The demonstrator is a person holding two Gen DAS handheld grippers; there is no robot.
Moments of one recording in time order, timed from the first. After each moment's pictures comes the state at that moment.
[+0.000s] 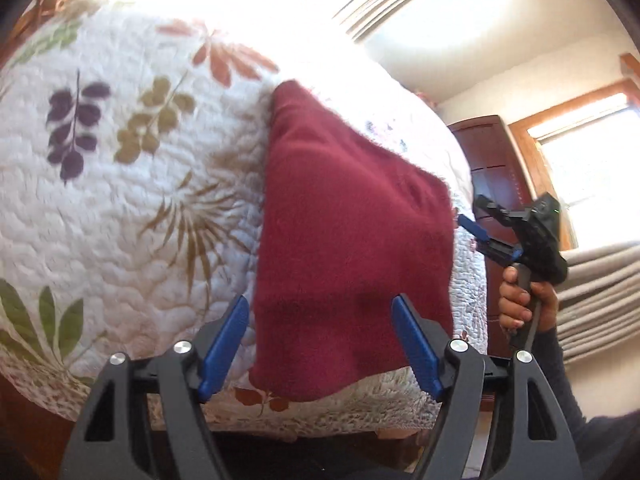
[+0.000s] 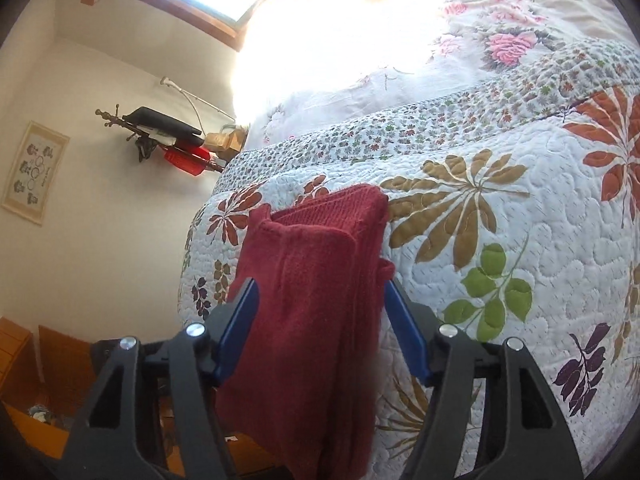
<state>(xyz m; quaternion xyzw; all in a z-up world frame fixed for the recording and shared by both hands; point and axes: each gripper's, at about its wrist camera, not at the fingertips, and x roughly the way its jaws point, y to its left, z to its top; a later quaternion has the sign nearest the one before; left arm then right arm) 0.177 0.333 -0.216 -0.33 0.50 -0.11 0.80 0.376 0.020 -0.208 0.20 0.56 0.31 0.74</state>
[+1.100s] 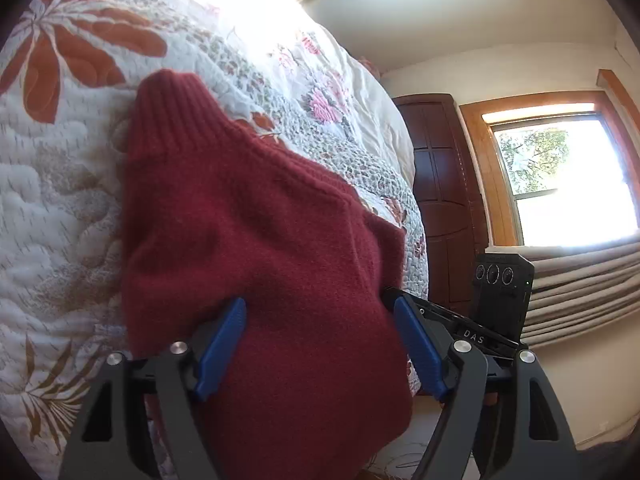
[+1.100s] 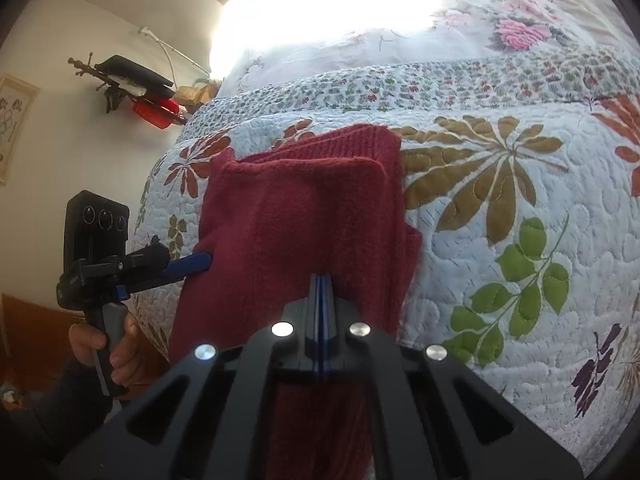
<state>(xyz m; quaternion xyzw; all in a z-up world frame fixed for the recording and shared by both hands) 0.337 0.334 -0.274 -0.40 0.51 -0.25 0.72 0.361 0.058 -0.234 0.10 0.60 0.30 0.73</state>
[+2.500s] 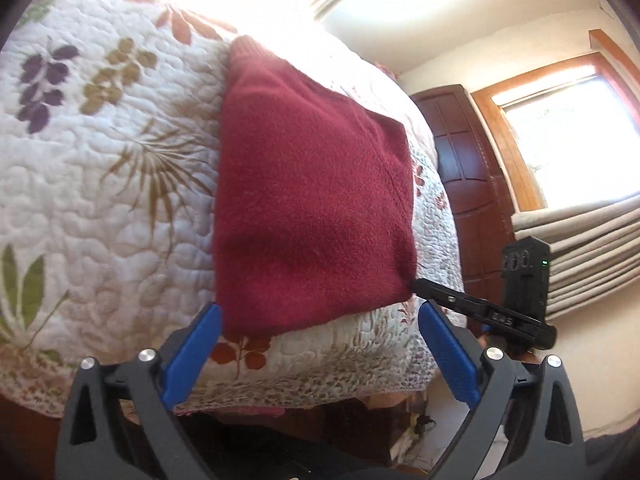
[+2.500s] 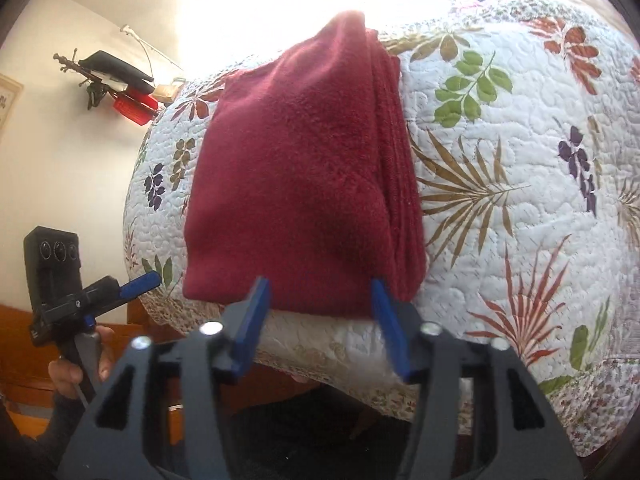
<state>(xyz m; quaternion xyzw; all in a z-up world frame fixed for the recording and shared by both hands) 0.121 0.336 -0.237 -0.32 0.51 -0.16 0.78 0.198 0.038 -0.224 0.09 0.61 0.23 0.75</state>
